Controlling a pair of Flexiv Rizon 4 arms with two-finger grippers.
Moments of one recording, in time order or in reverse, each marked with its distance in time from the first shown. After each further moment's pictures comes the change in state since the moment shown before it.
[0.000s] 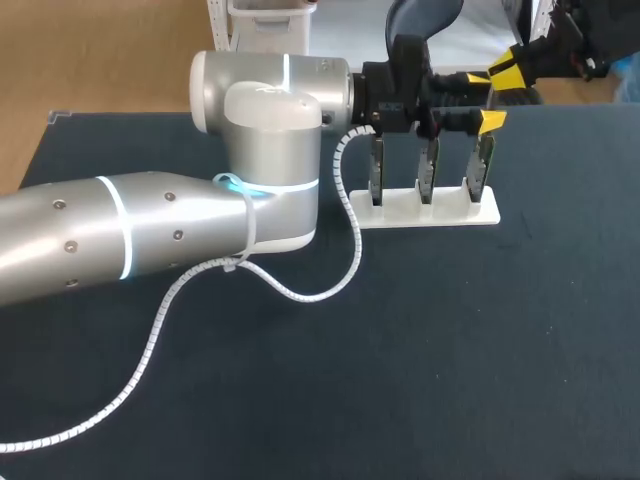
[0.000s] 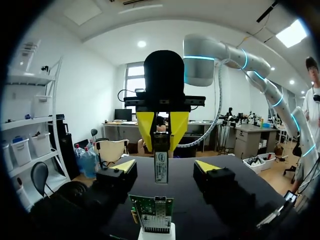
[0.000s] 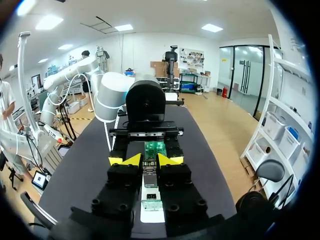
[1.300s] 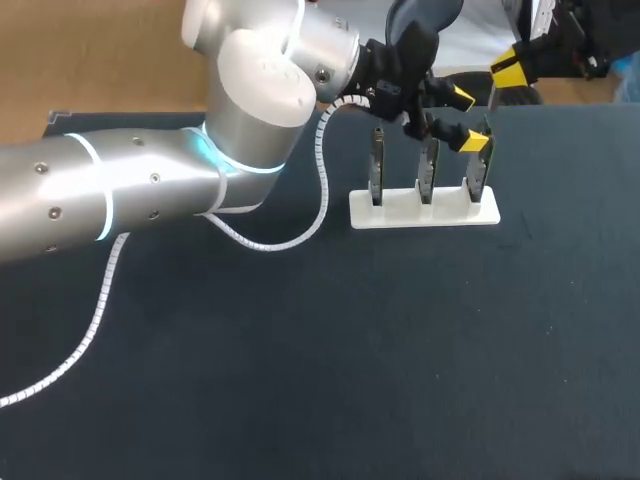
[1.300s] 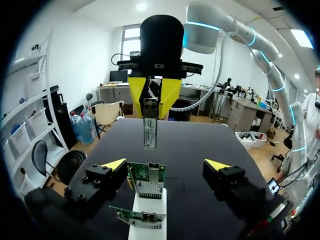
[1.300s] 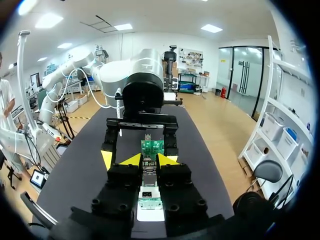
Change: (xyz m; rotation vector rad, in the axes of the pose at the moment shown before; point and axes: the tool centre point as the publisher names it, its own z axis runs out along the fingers) left arm 0.028 -0.008 -0.024 0.051 0.369 -0.057; right arm 0.002 -0.006 -0.003 0.014 0.003 -0.009
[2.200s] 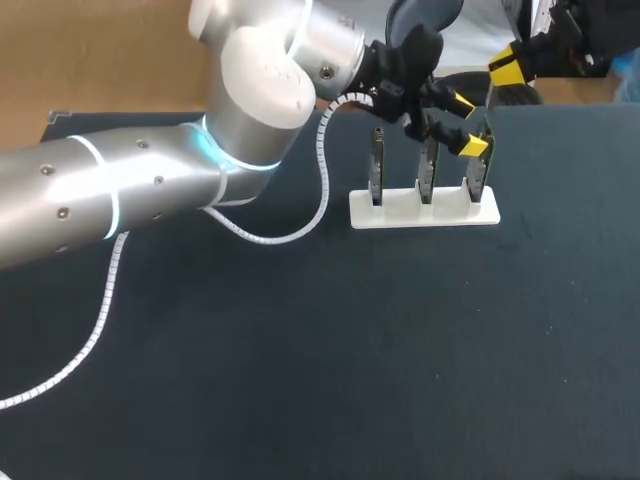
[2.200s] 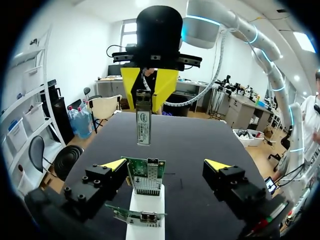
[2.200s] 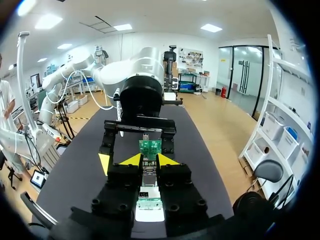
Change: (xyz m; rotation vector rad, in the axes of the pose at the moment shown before) left arm 0.007 0.000 0.005 0.026 0.040 -0.017; right arm 0.001 -0.006 0.002 -0.006 0.000 0.004
